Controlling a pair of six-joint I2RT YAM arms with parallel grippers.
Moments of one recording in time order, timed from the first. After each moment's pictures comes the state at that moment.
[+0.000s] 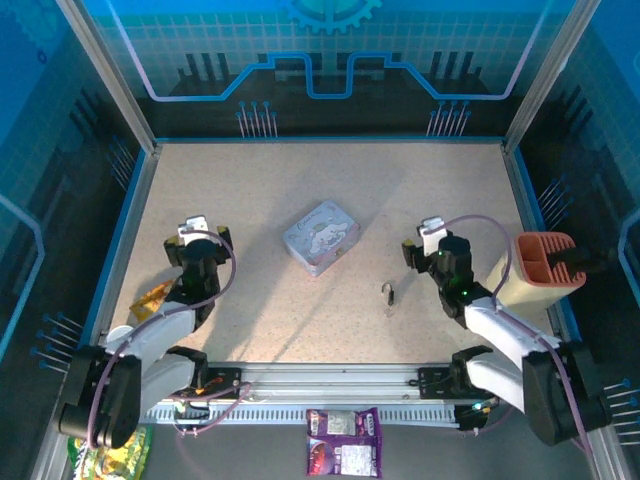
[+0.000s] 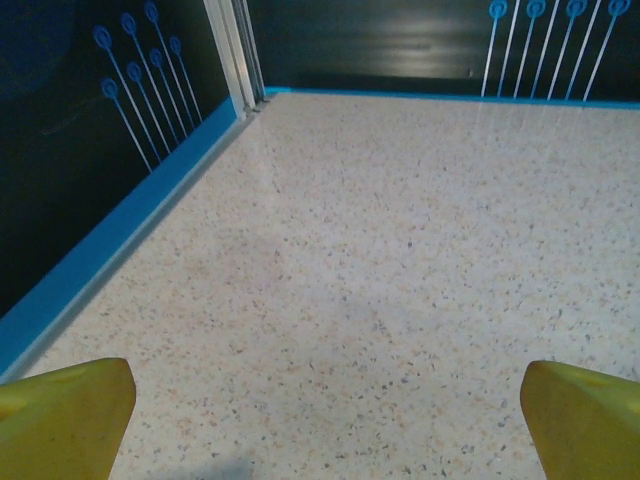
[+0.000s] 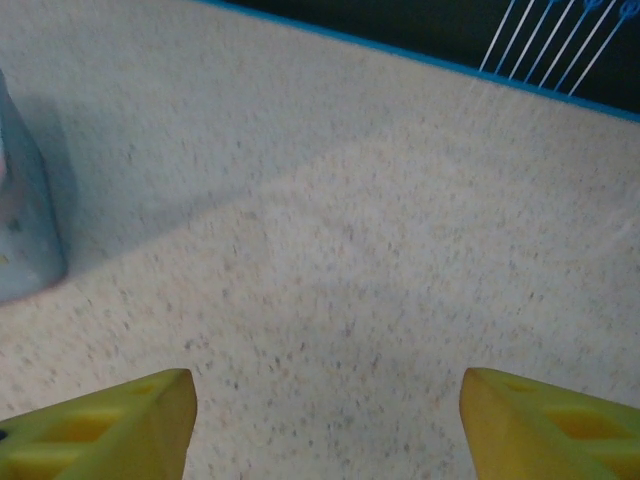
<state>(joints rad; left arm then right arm) -0.16 1.07 0.29 0.41 -0.56 -0.11 0.24 1.09 0.31 0.33 0.12 -0.14</state>
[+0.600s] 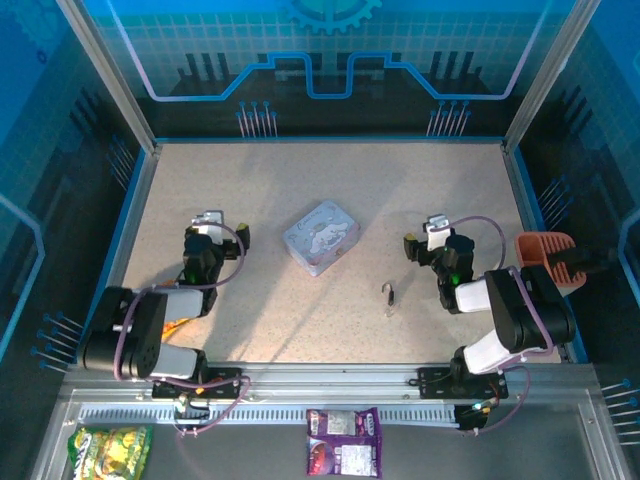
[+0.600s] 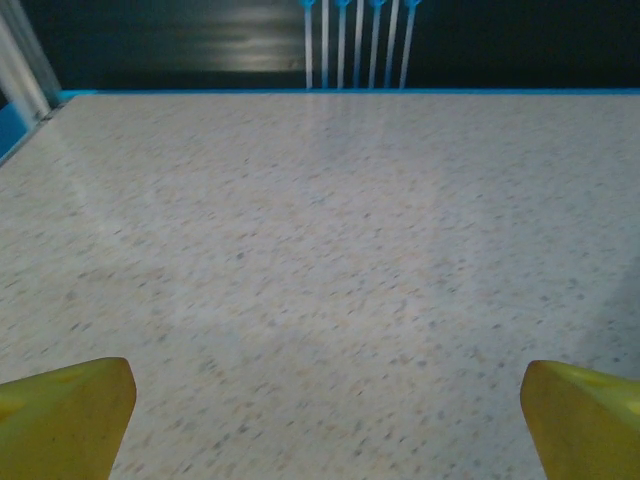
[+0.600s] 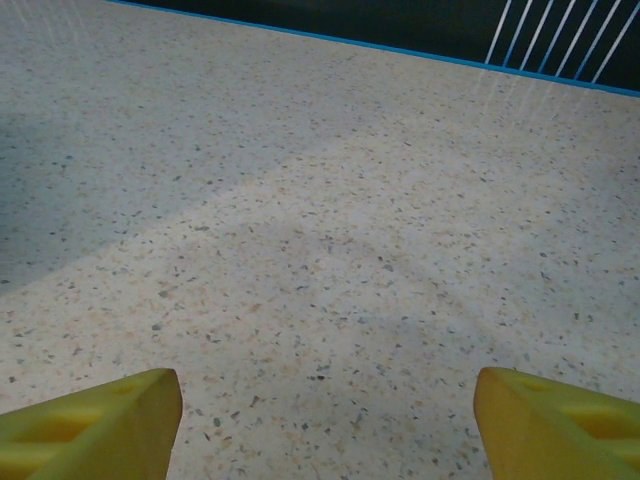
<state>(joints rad) -0.07 1.43 0.28 0.86 -0.11 -0.05 0.08 1.54 0.29 0.89 -0.08 -0.12</state>
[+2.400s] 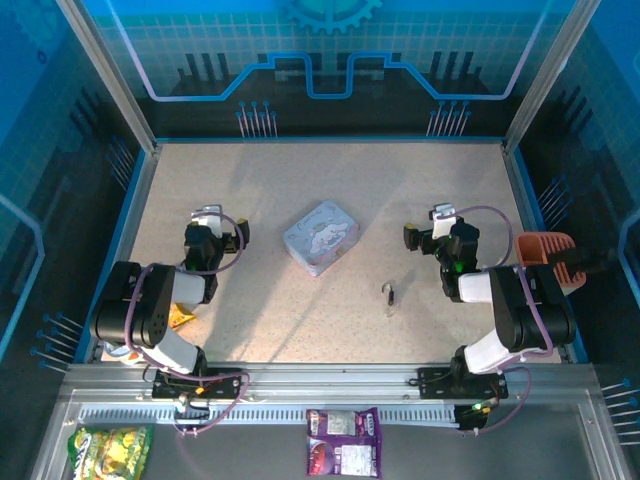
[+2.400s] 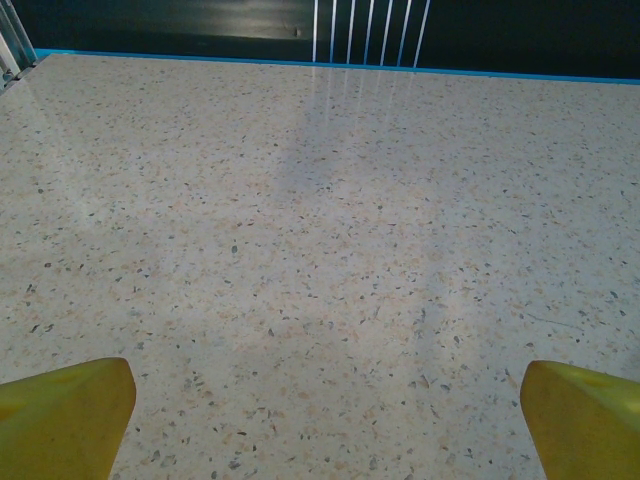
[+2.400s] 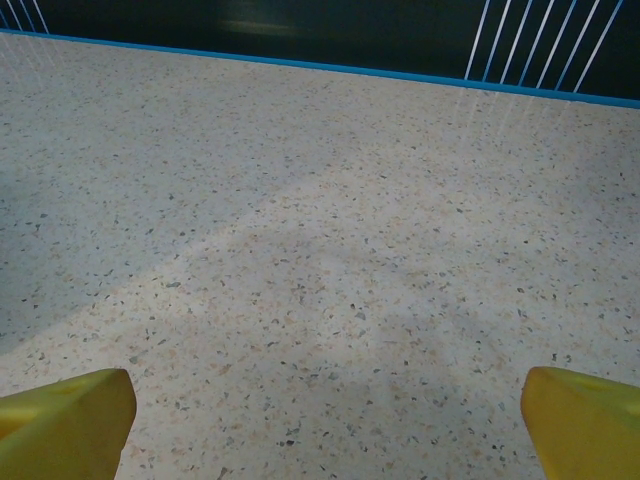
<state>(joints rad) -0.02 1.57 0.37 0.86 -0.07 -0.09 0.04 1.54 0.39 0.80 -0.10 -0.08</state>
